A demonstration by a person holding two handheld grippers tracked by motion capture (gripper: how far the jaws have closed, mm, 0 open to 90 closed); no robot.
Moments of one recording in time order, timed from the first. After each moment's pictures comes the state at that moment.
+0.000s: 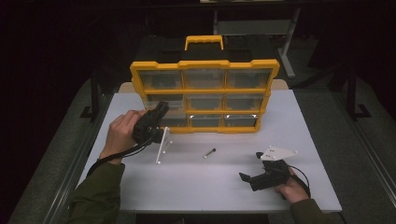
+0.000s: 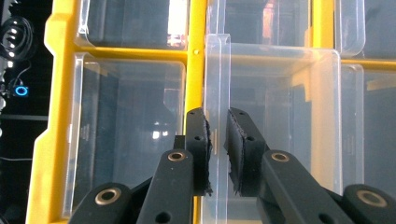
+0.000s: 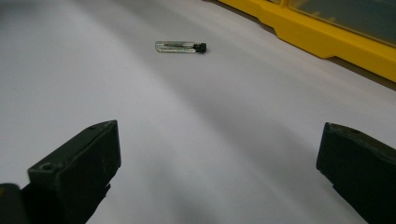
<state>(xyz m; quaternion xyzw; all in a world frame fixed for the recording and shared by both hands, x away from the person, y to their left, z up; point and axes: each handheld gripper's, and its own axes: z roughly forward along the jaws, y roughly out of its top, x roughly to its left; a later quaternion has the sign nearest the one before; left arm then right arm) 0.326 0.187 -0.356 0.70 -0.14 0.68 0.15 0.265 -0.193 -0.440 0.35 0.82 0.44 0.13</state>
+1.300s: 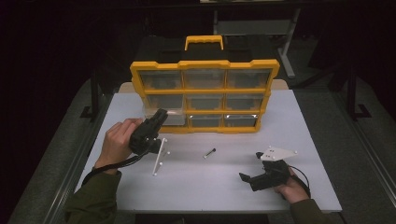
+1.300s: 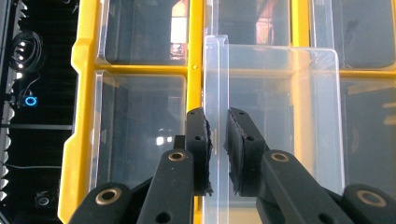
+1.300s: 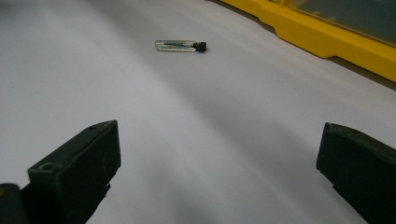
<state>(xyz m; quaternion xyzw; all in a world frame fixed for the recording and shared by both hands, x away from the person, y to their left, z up) 0.299 0.191 -0.358 0.70 -0.16 0.68 0.16 0.265 -0.192 -0.440 0.35 0.82 0.43 0.13</state>
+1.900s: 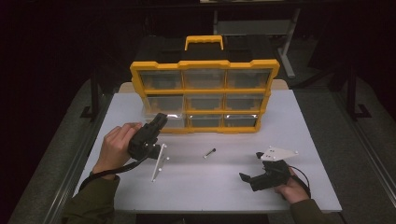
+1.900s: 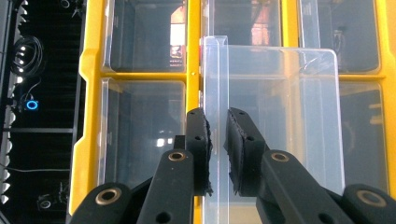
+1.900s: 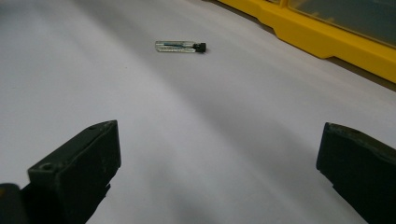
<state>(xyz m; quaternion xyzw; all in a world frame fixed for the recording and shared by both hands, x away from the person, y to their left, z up) 0.285 0.191 -0.358 0.70 -0.16 0.68 0.16 0.264 -0.193 -0.439 0.35 0.82 0.44 0.13</state>
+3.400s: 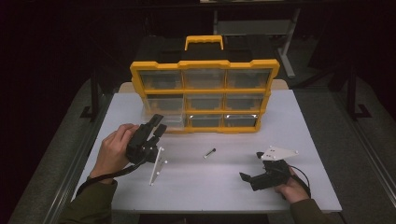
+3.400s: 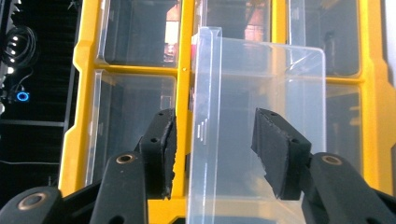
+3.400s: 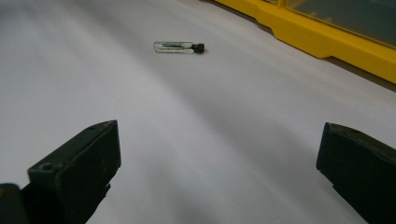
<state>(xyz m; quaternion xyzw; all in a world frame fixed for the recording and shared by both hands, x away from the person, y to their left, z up) 0.278 0.196 -0.365 0.71 -0.14 0.67 0.18 0.265 -0.194 -0.439 0.36 0.82 0.44 0.13</state>
